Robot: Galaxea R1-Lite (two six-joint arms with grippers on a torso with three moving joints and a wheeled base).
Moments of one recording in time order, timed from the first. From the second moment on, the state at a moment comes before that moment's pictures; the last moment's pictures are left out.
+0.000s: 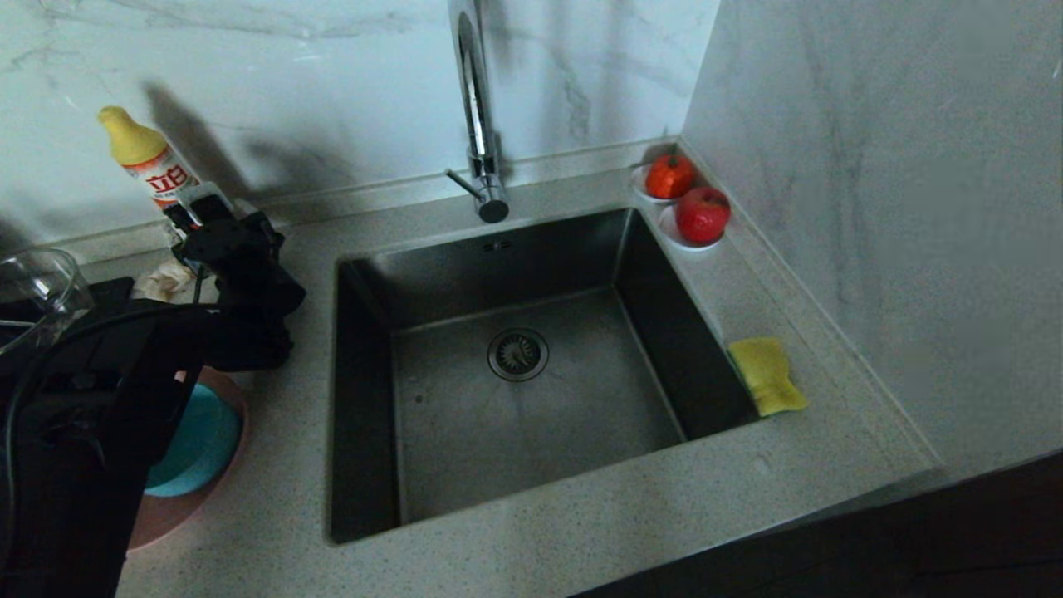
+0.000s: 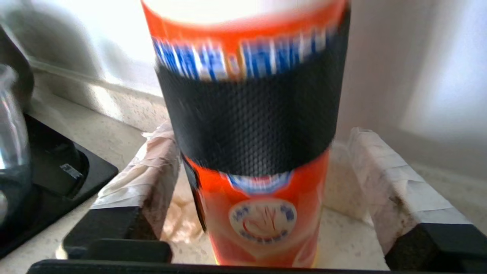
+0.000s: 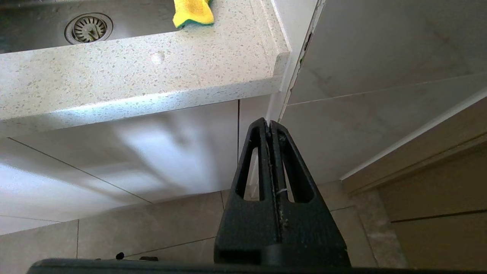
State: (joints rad) left arm 0.09 2.58 -1.93 -1.24 0.74 0.18; right arm 0.00 0.00 0.00 0.00 0.00 0.00
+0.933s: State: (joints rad) left arm 0.09 2.24 -1.86 -1.20 0.75 0.19; right arm 0.00 0.00 0.00 0.00 0.00 0.00
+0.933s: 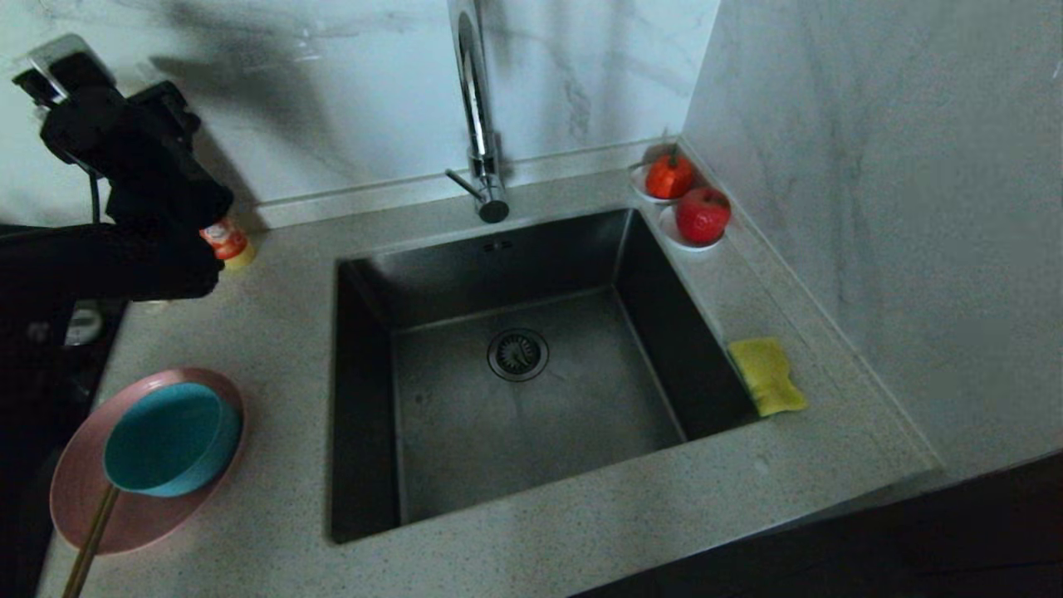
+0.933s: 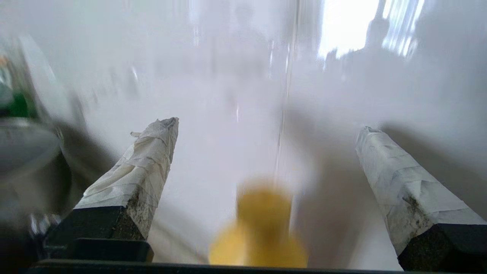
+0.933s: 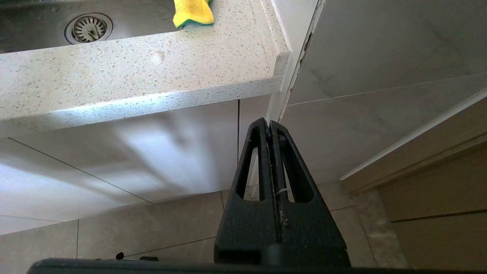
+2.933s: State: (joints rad) left arm -0.05 1.00 -0.96 0.16 0.07 -0.07; right arm 0.00 0.00 0.00 0.00 0.00 0.00
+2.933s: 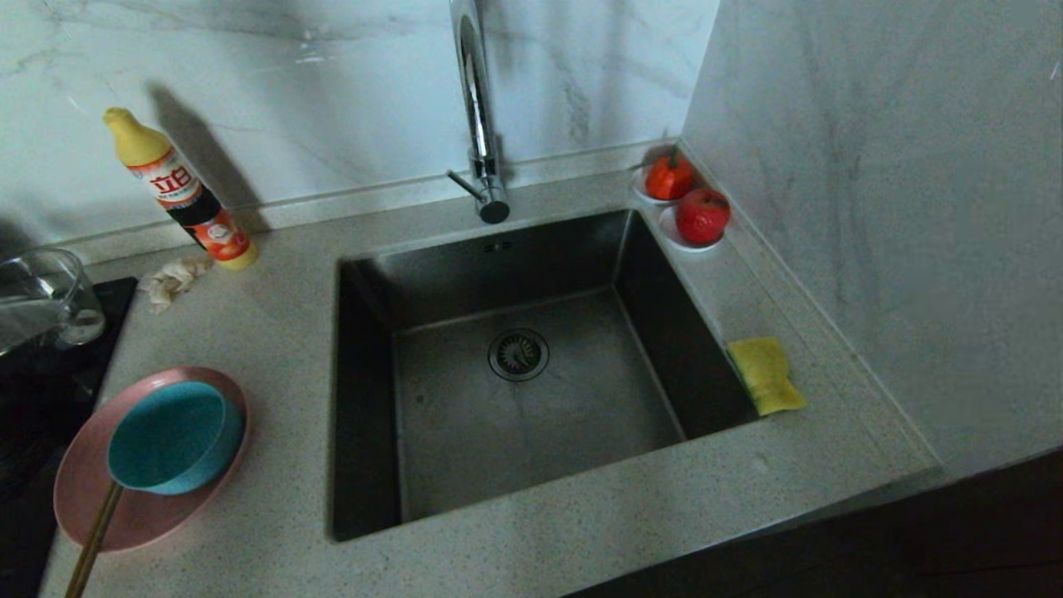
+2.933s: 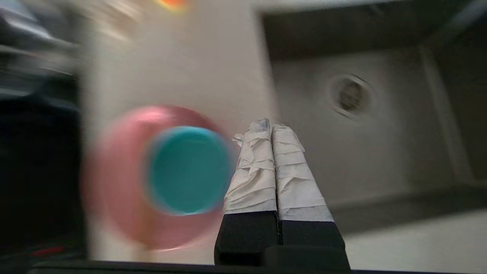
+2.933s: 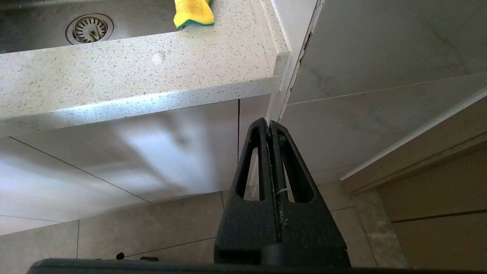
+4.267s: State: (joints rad) left arm -0.15 1.88 -1.58 -0.24 -0.23 -0.71; right arm 0.00 0.00 0.00 0.00 0.00 0.00
